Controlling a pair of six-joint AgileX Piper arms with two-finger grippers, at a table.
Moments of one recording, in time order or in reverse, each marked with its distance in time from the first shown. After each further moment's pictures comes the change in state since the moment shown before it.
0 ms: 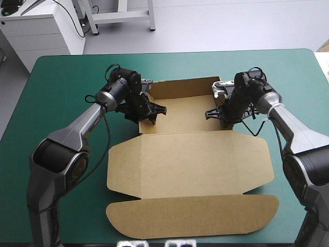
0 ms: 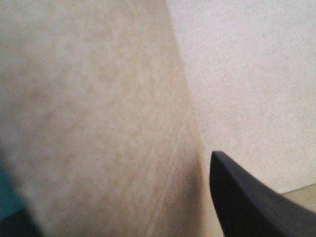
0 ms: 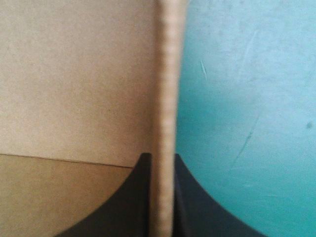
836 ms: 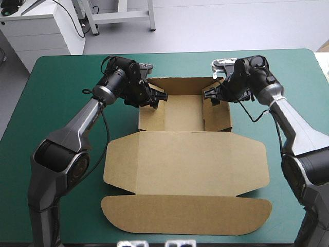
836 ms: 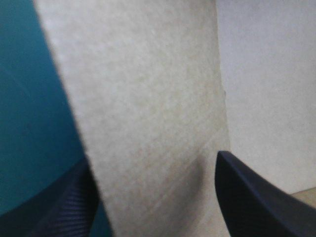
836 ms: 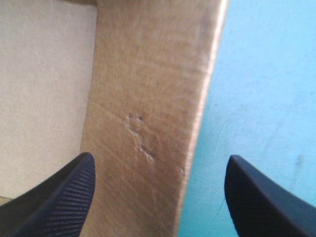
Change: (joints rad) left arm -0.003 0.008 -0.170 0.053 0.013 0.007; right arm 0.010 0.005 -0.199 -0.069 -0.036 0.029
